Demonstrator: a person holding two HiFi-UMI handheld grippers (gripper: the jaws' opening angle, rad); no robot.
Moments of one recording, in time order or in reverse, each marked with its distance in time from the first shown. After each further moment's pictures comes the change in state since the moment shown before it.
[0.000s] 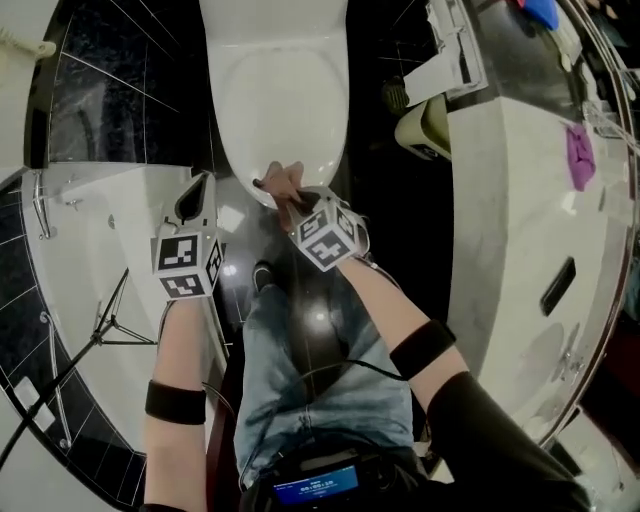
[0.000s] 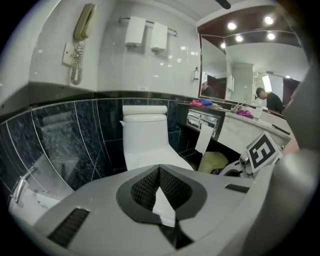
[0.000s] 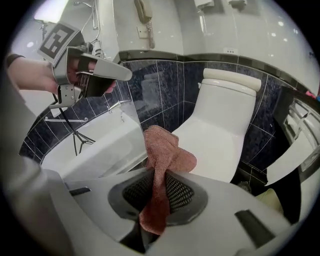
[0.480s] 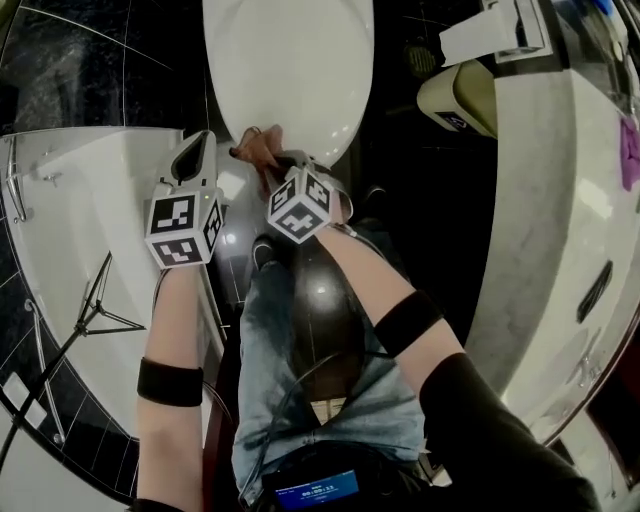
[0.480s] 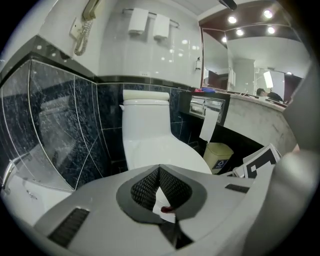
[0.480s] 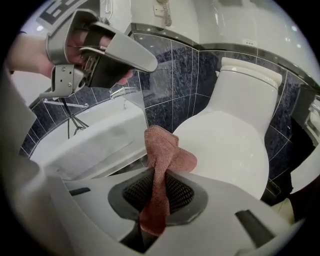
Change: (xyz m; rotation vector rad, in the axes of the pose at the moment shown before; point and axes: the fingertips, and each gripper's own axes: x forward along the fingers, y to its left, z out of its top) left arm 0.068 0.012 -0.088 -0.011 0.022 -0.004; right arm 0.130 0.030 -0.037 -0.091 0.011 0.013
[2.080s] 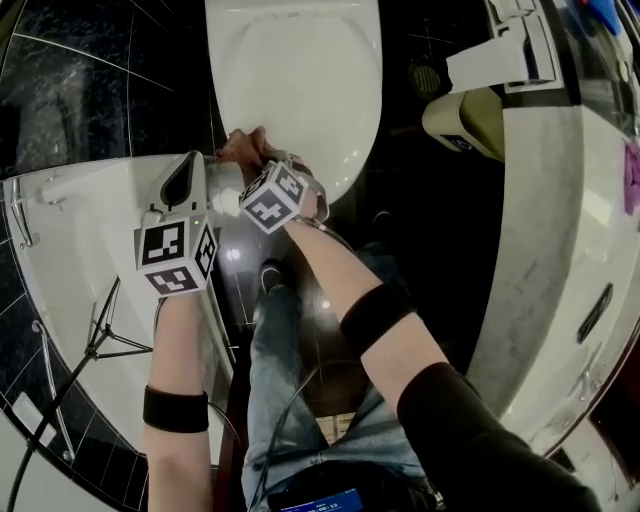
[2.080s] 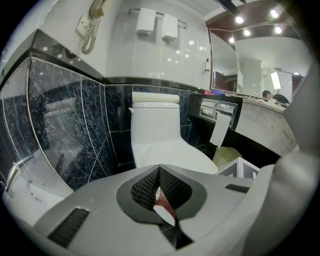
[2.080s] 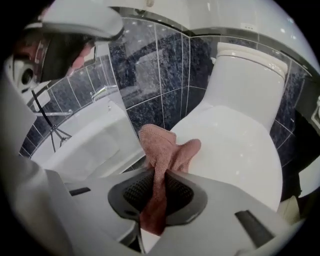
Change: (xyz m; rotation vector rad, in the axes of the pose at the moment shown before) left arm 0.012 0.047 0.025 -0.036 -0.009 0.060; right arm 0.073 -0.035 0.053 0.098 0.063 -0.034
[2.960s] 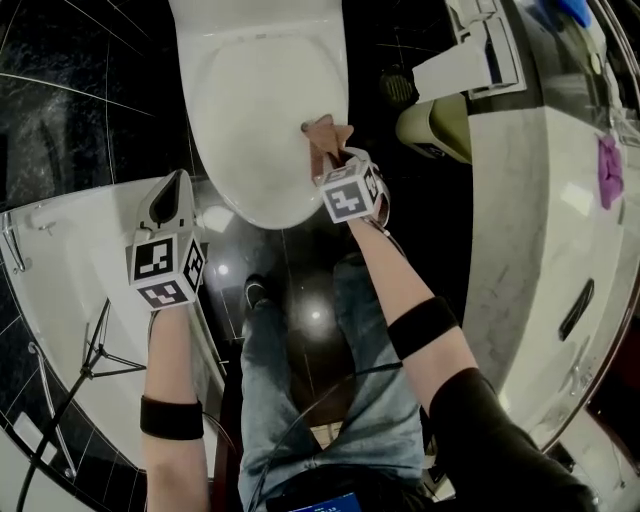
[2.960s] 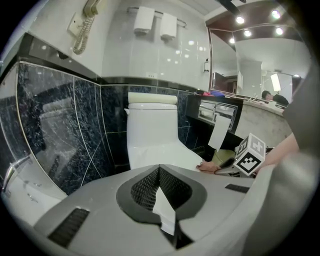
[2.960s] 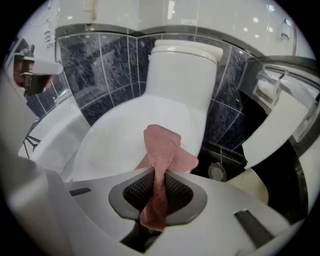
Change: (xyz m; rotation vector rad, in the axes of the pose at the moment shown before) left arm 0.014 -0.023 0.017 -0.008 0.001 -0.011; right arm -0.111 -0.191 -0.093 0.226 0.045 -0.310
